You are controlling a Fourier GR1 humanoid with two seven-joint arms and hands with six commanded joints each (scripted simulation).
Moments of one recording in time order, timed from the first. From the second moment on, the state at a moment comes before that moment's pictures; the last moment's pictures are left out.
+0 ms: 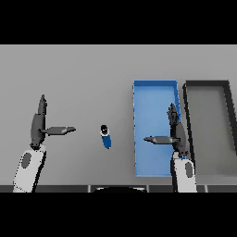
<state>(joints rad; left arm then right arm) -0.11 0.43 -0.16 -1.48 0.24 0.26 0.01 0.00 0.00 0.00 -1.57 0.00 0.00 0.00</state>
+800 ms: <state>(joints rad) 0.00 0.61 -0.25 -1.56 0.24 -0.05 -0.17 0.13 -0.14 0.08 -1.72 0.11 0.08 -0.06</state>
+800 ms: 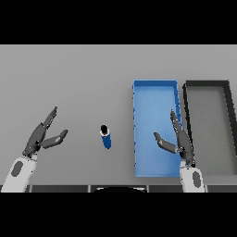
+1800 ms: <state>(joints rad) -0.08 0.45 -0.55 -1.60 0.10 -0.19 -0.01 0.14 -0.13 0.09 -1.73 0.11 0.09 -0.10</state>
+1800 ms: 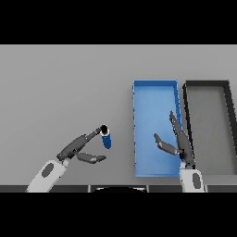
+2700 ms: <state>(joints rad) -0.20 0.17 -0.54 -1.34 0.14 -0.16 -0.11 0.15 -0.14 0.07 -1.71 0.09 0.10 -0.11</state>
